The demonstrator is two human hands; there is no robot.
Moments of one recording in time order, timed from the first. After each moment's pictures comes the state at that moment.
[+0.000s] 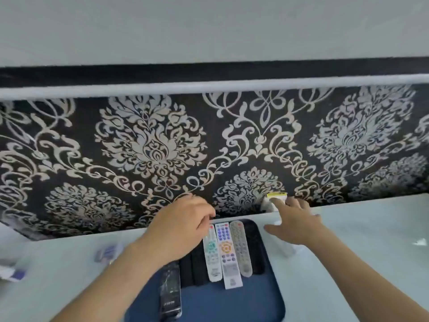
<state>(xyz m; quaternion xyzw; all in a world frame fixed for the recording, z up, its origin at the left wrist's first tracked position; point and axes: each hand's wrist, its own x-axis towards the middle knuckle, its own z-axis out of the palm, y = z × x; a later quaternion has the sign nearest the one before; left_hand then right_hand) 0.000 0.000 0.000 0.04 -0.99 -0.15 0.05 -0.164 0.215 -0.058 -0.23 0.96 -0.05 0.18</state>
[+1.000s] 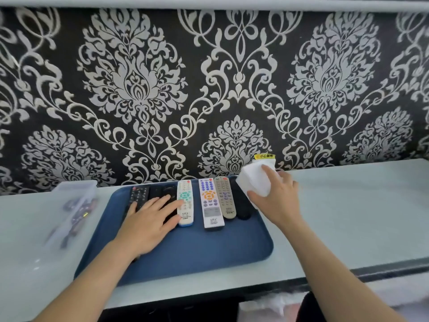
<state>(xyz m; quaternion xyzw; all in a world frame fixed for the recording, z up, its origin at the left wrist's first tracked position) 0.062 0.012 -0.238 0.19 -0.98 -0.04 -0.01 -0.120 0.253 -0.225 -0.20 0.92 -0.32 -0.09</state>
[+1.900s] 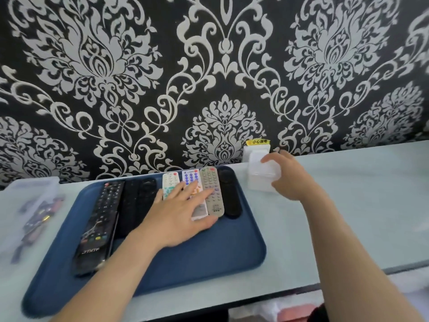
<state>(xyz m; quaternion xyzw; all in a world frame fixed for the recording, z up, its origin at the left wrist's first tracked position) -0.011 0.070 -0.237 0.11 -0.99 -0.06 -0.06 -0.192 0.279 -0.217 -0.26 0.91 -0.30 0.06</state>
